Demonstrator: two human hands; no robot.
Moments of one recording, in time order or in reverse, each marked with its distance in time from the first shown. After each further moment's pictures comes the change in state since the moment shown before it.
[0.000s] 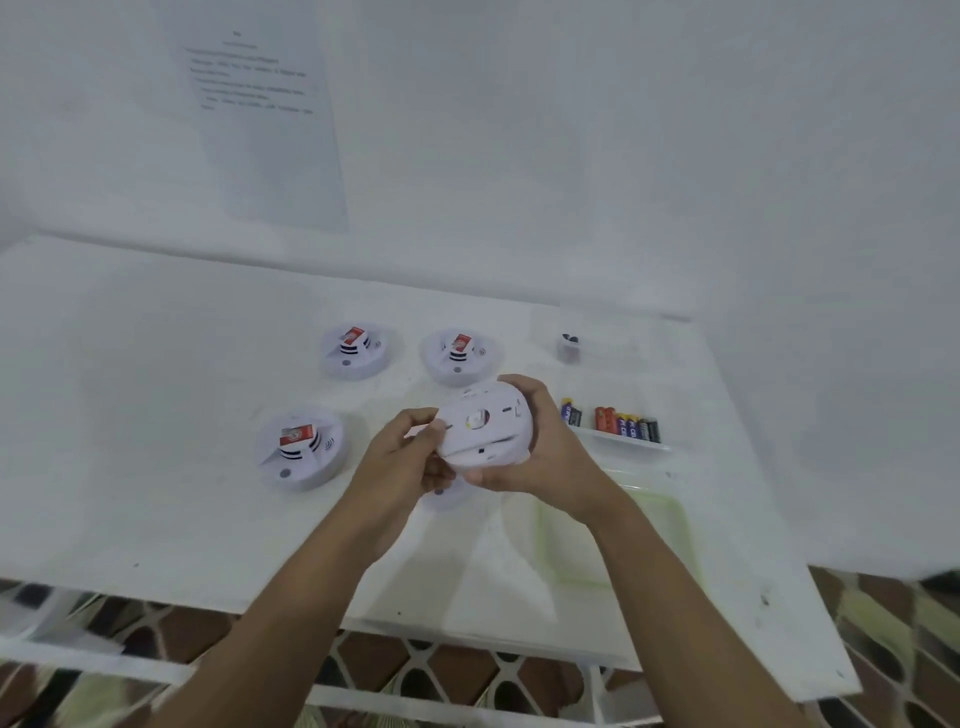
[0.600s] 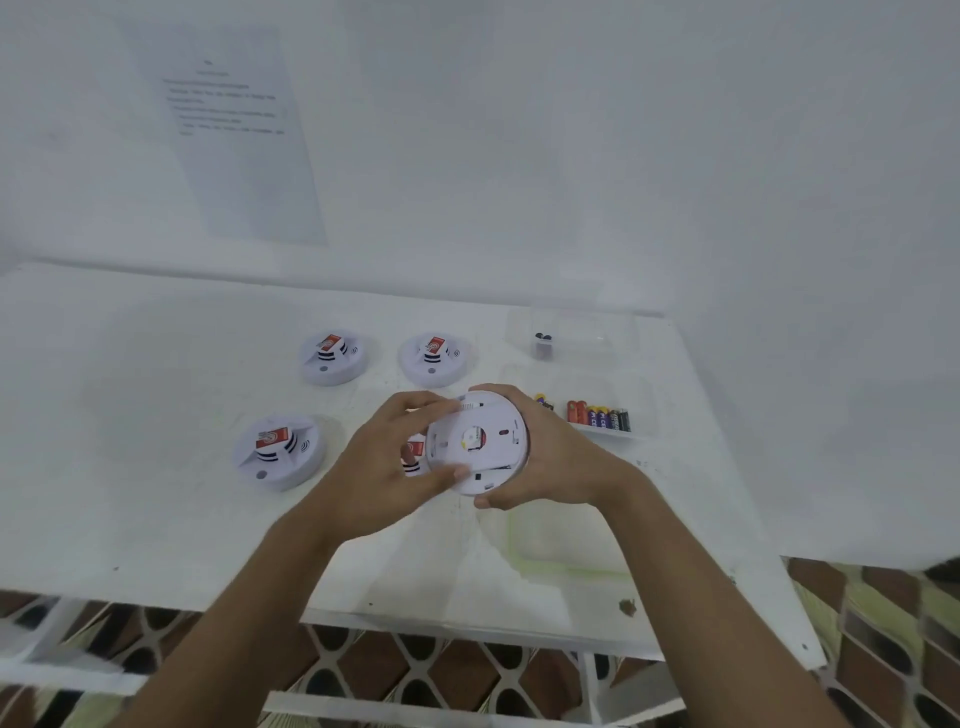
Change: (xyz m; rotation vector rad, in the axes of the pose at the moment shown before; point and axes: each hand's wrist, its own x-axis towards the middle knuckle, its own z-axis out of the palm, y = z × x) left_hand -0.007 0.008 0.006 0.825 -0.172 0.516; right_hand -0.020 -0.016 -0.039 -0.244 -0.183 -0.054
